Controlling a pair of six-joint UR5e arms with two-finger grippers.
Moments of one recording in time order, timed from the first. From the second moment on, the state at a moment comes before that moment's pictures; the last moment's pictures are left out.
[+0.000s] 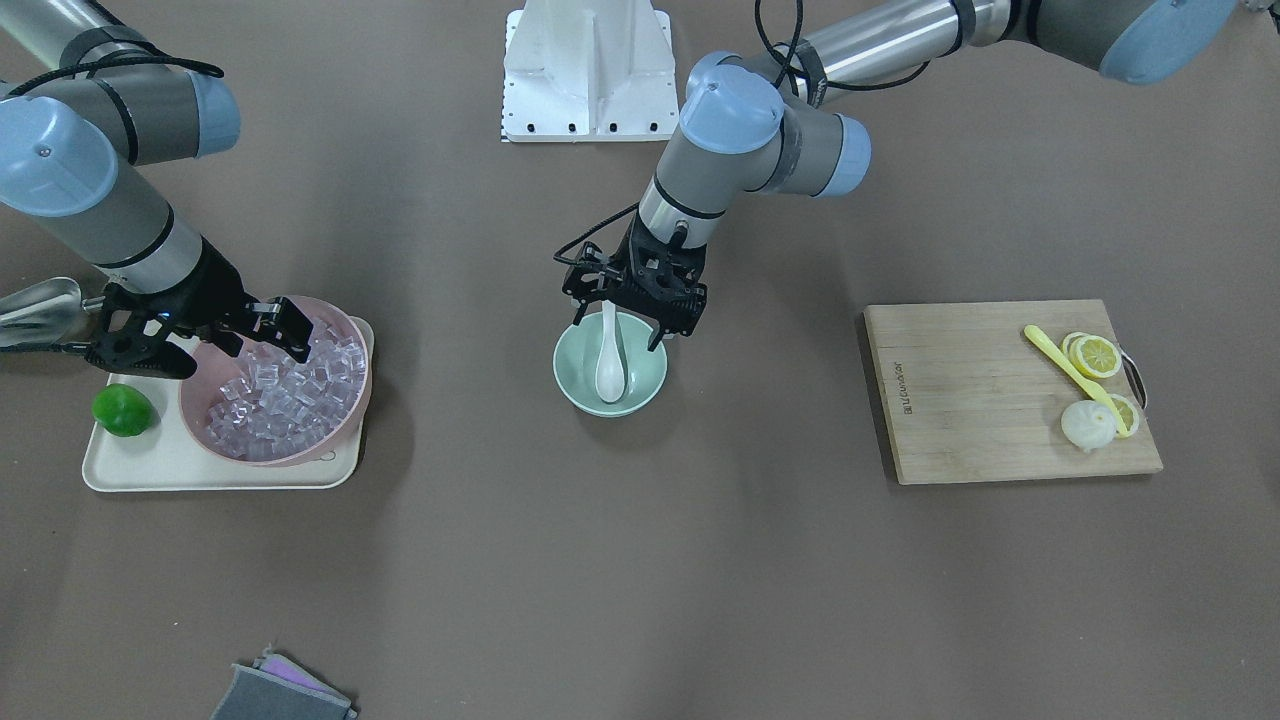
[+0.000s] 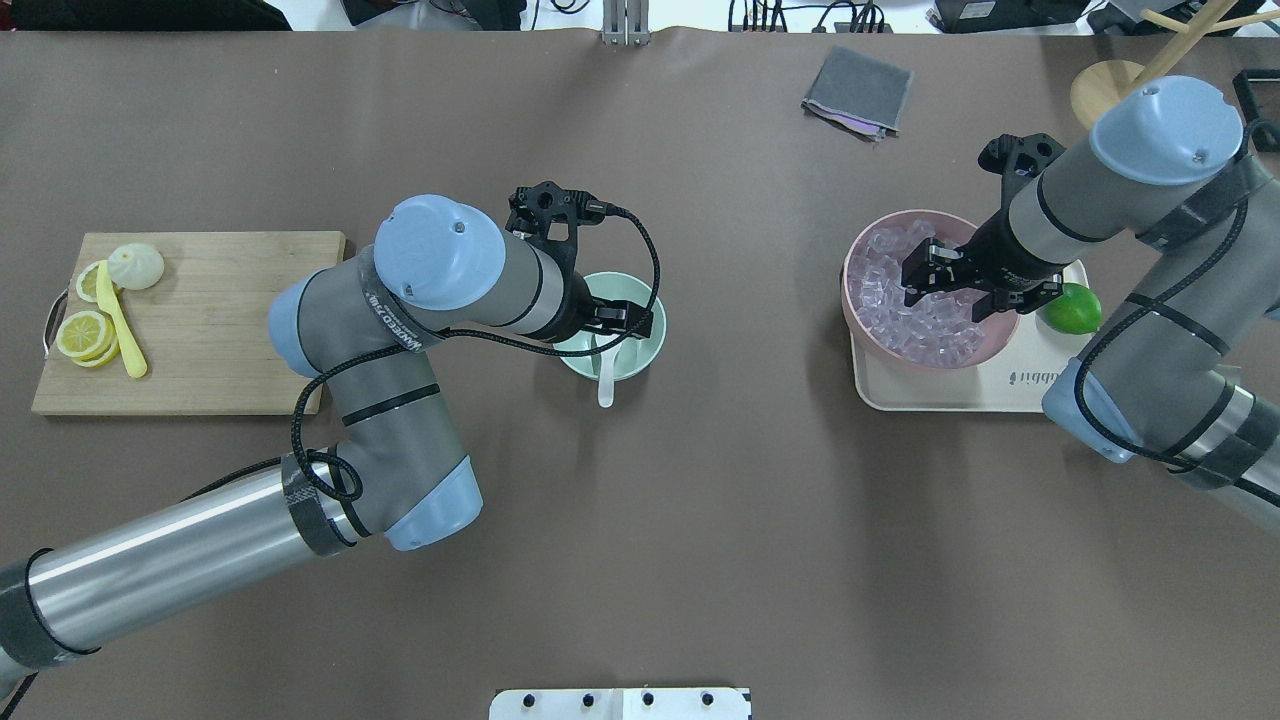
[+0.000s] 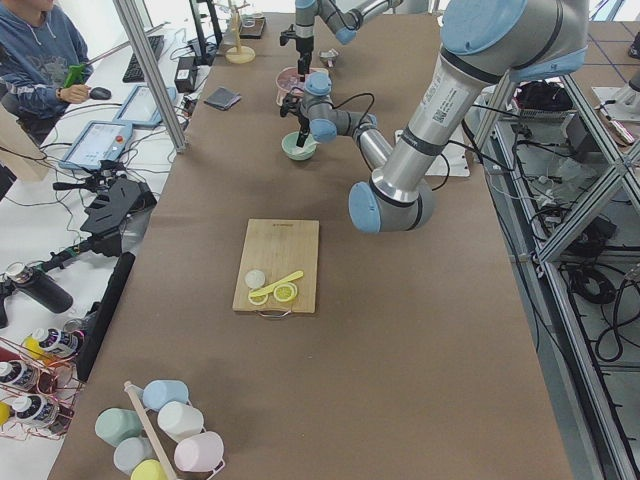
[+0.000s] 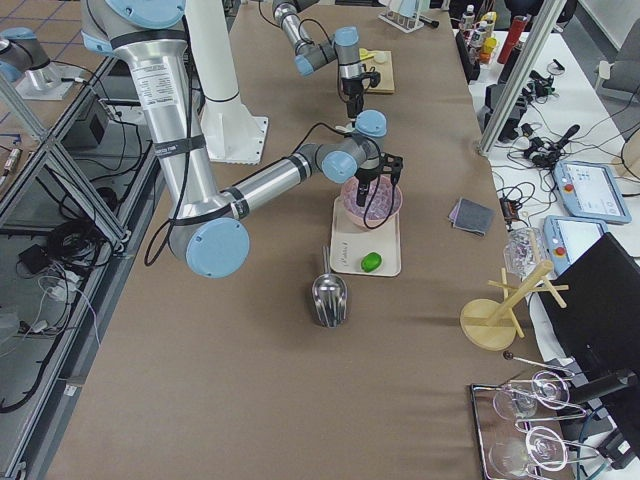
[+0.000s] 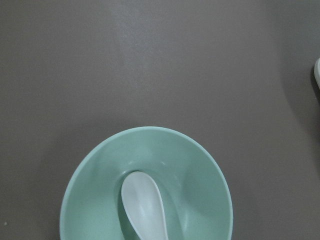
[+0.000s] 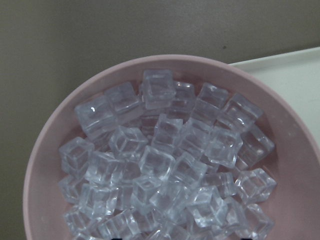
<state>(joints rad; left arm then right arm) -0.55 -2.29 -1.51 -2.07 -1.83 -1.08 0.87 -1.30 1.76 -1.35 2.16 1.18</state>
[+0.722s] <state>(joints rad) -0.55 -2.29 -1.50 -2.07 -1.82 -1.10 0.83 -1.27 1.73 -1.35 2.15 1.35</state>
